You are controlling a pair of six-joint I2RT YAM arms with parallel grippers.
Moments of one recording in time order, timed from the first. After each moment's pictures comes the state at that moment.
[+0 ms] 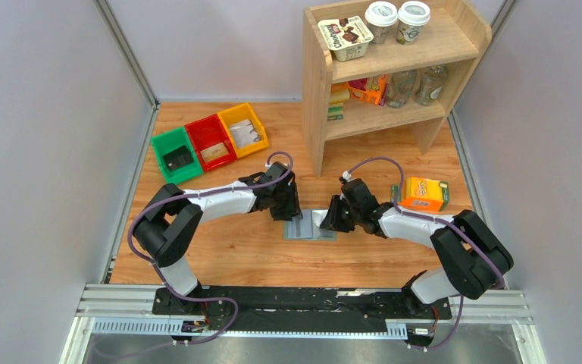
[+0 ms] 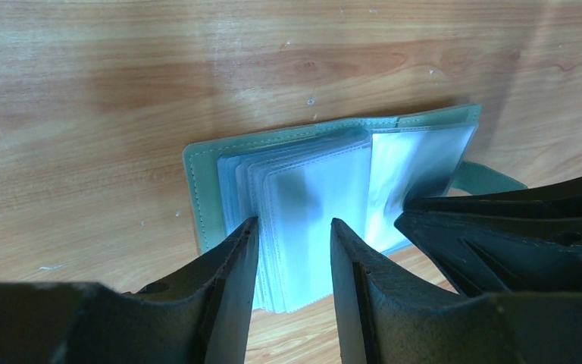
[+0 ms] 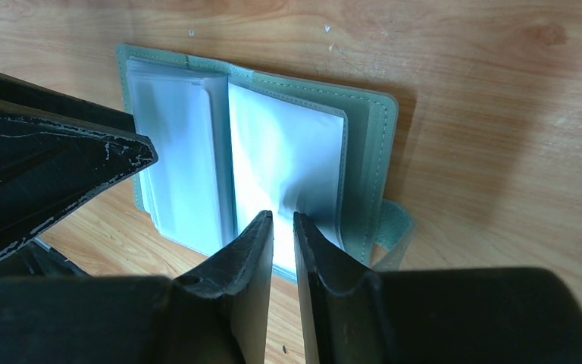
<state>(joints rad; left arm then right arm) -0.75 1.71 0.98 -0.28 0.09 -0.85 0.61 1.46 0.59 0.00 -0.19 0.75</state>
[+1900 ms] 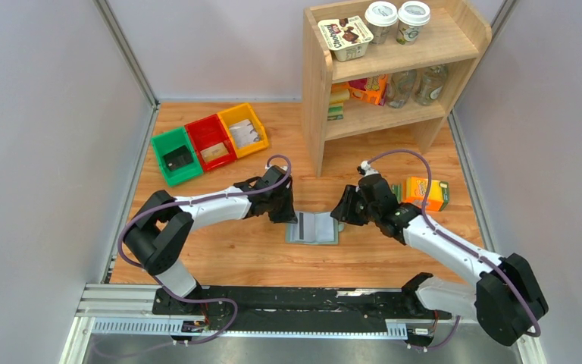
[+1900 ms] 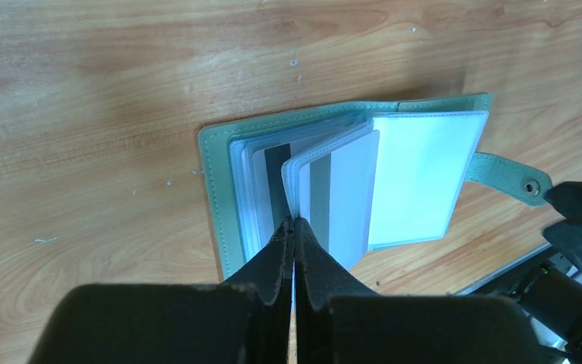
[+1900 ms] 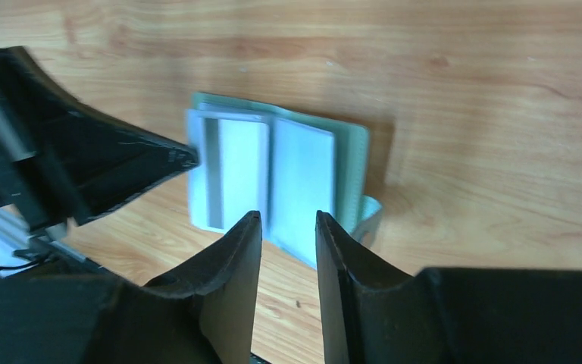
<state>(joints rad) -0.77 1.63 0.92 -0.25 0.11 -0.82 0.59 1.15 0.61 -0.25 -0.07 0.73</state>
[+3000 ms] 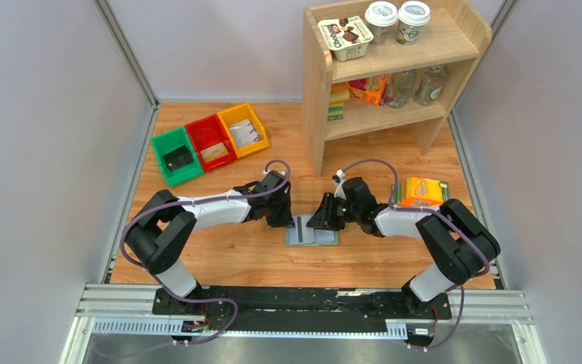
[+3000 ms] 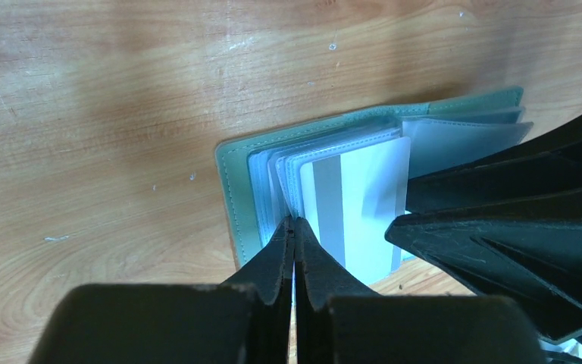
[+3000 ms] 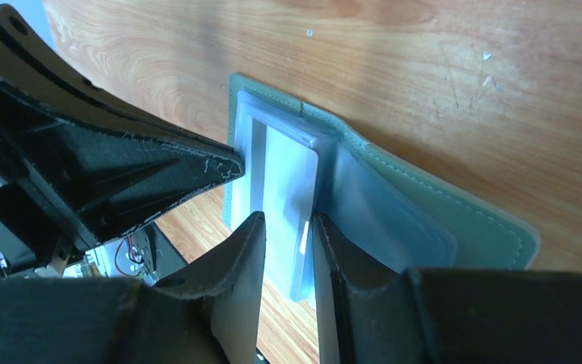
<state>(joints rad) -0.77 1.64 0.86 -0.22 0.10 -0.82 0.59 1.57 0.56 0.28 -0.46 0.82</state>
